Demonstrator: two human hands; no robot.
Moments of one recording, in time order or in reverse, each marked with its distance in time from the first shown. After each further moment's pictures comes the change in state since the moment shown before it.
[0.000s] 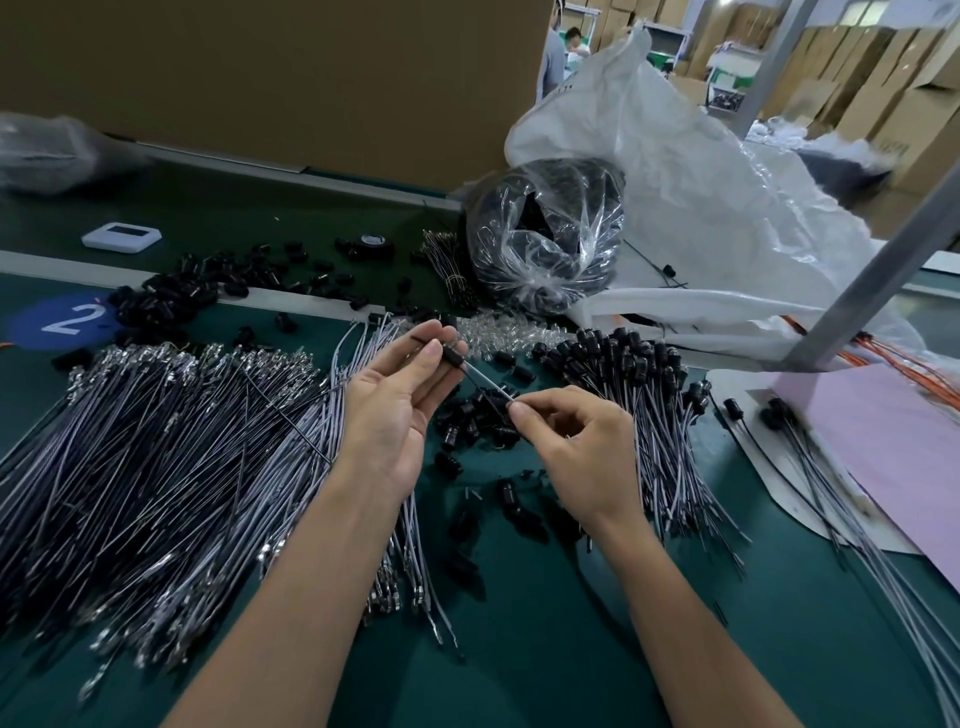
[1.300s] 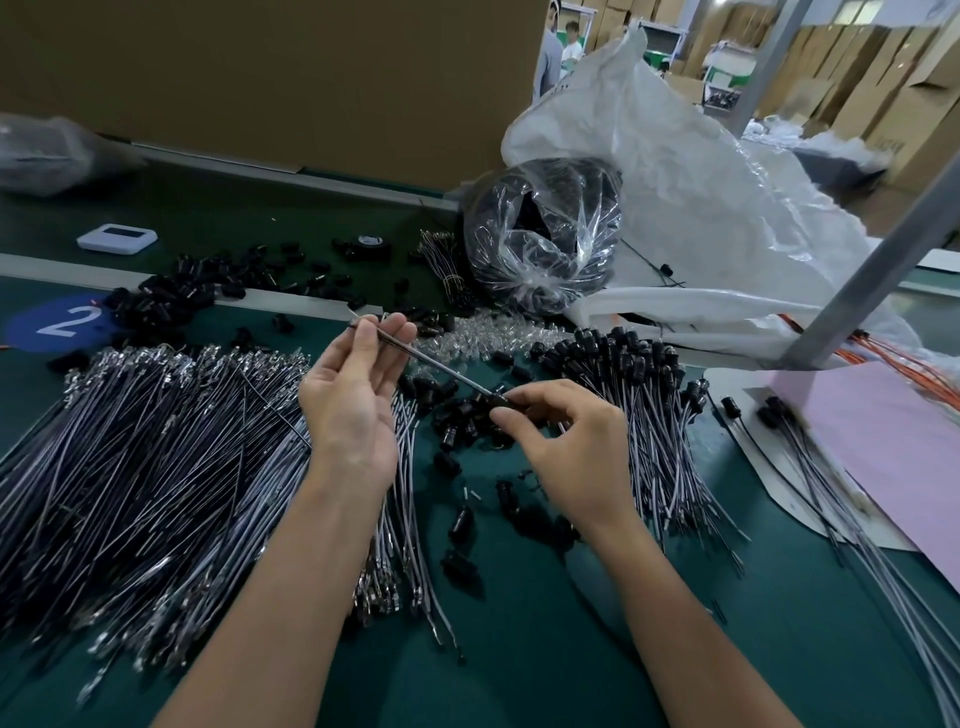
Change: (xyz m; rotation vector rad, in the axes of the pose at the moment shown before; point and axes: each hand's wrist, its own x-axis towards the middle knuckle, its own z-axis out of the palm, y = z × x) left_hand 0.001 0.015 -0.004 -0.125 0.222 0.136; right_hand 0.000 -0.008 0.001 -0.076 -0.035 -0.045
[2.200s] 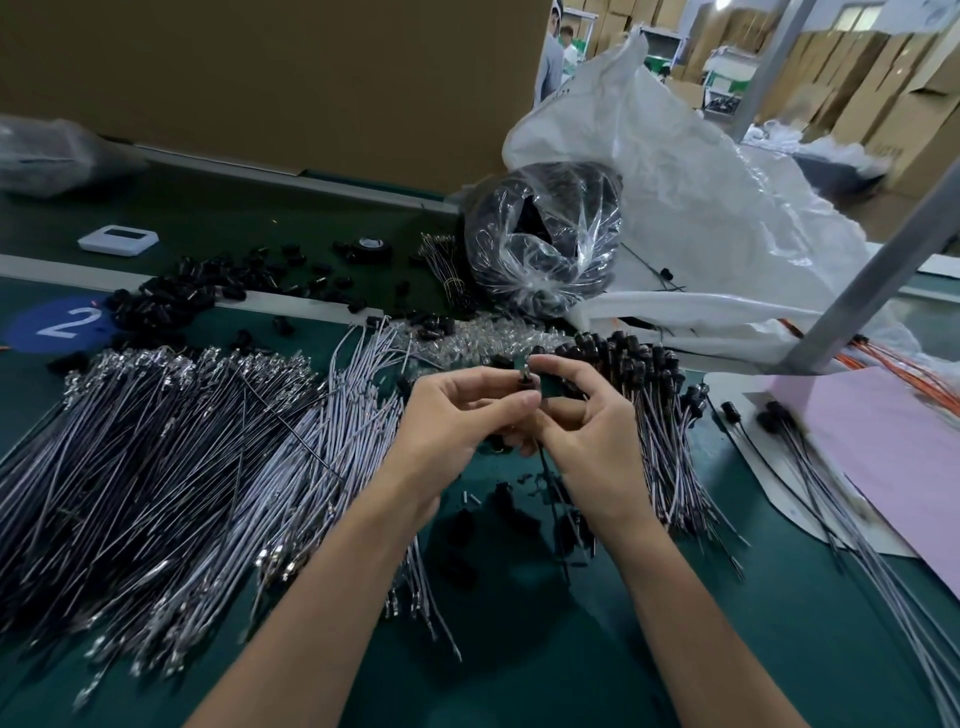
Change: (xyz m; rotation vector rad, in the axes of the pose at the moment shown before) left_hand -0.028 -0.025 0.009 0.609 -0.535 -0.149; right_hand 0.002 -0.007 -0.010 0.515 -0.105 0.230
